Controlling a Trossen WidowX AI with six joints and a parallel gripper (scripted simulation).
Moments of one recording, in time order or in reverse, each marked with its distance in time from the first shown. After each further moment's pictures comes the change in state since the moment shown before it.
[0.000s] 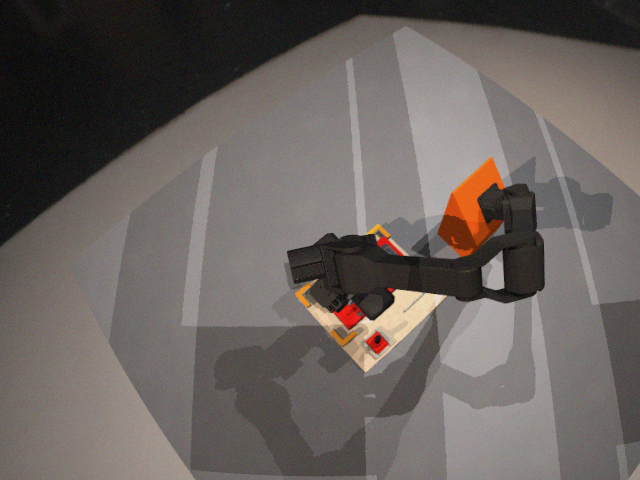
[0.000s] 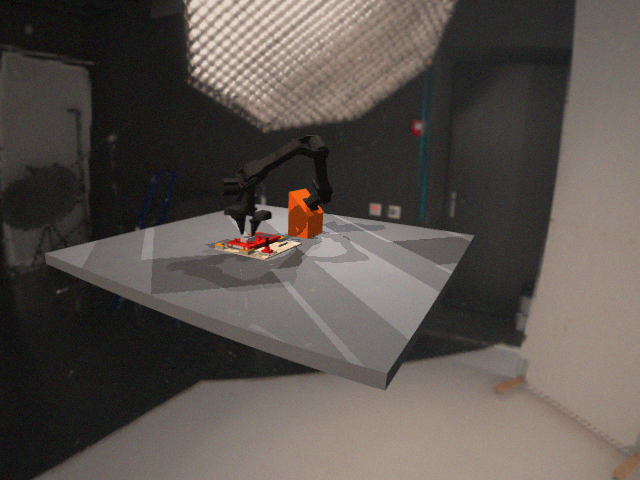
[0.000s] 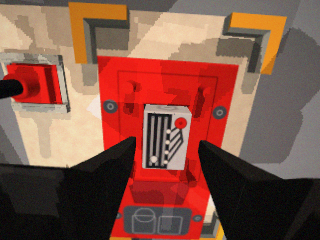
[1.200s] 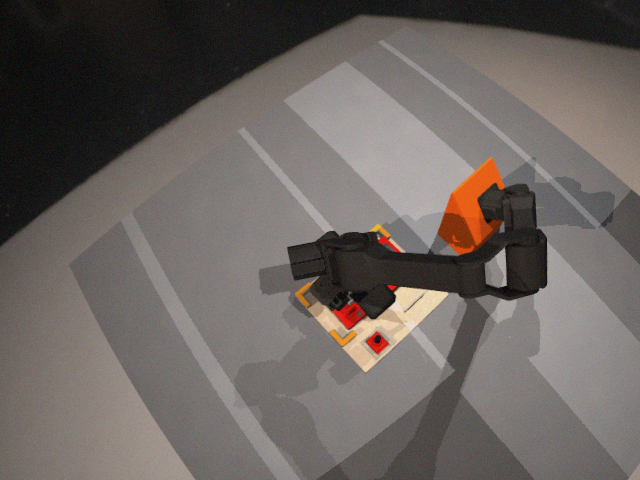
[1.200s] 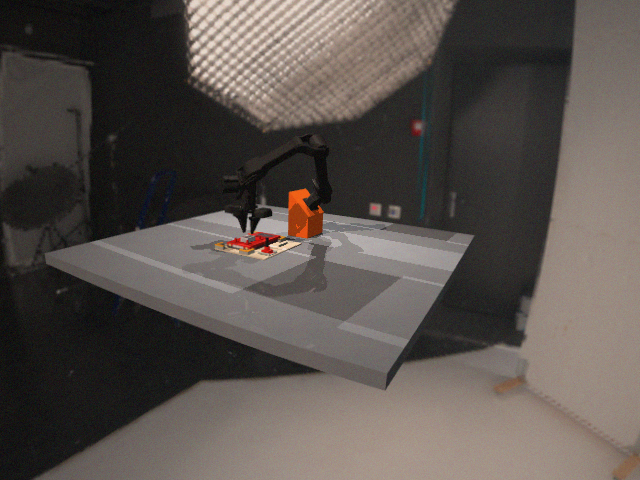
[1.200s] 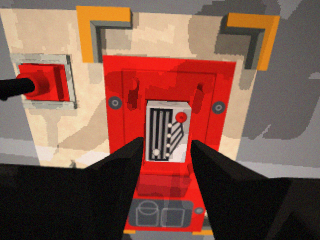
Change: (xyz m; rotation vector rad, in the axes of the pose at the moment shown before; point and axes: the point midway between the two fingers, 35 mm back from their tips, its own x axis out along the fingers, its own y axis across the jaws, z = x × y) arm -0.009 0.001 -0.002 0.013 -0.001 0.006
